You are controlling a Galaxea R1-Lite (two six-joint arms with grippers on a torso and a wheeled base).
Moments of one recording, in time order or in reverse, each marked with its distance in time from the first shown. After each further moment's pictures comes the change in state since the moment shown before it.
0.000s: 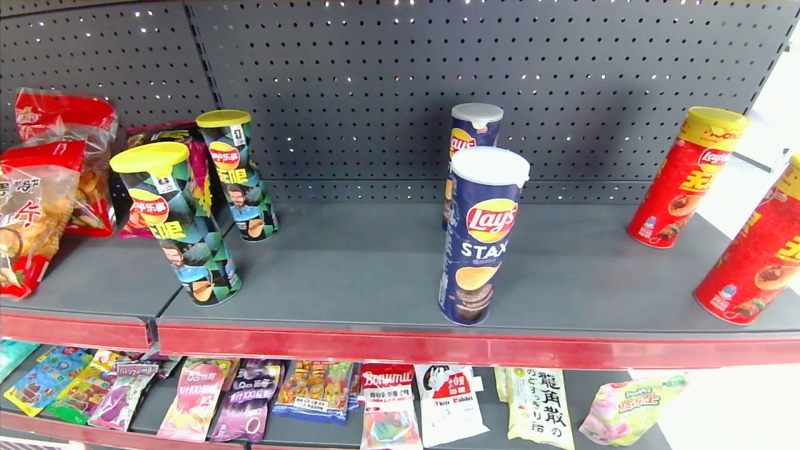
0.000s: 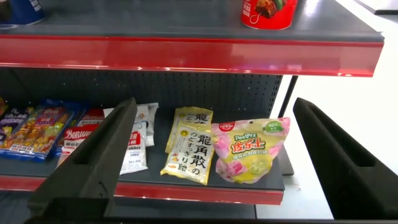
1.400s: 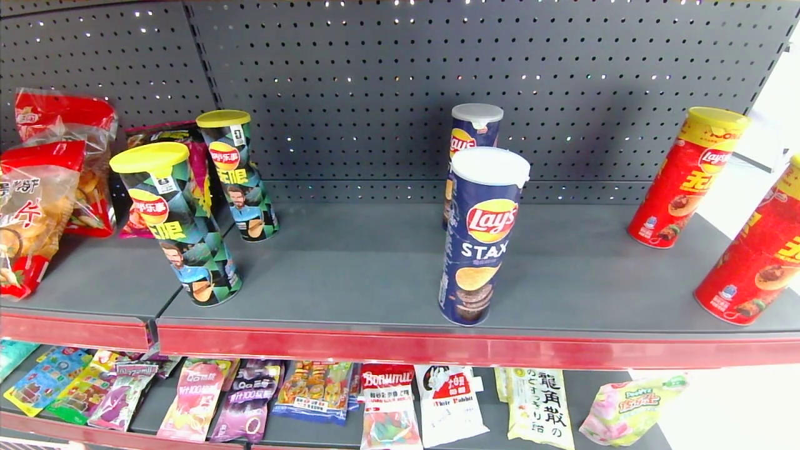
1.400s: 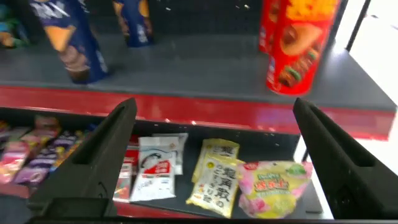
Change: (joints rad) left arm -0.010 -0.038 0.000 0.000 0.039 -0.004; right arm 0.026 0.157 -0.220 -0.027 0.121 0.053
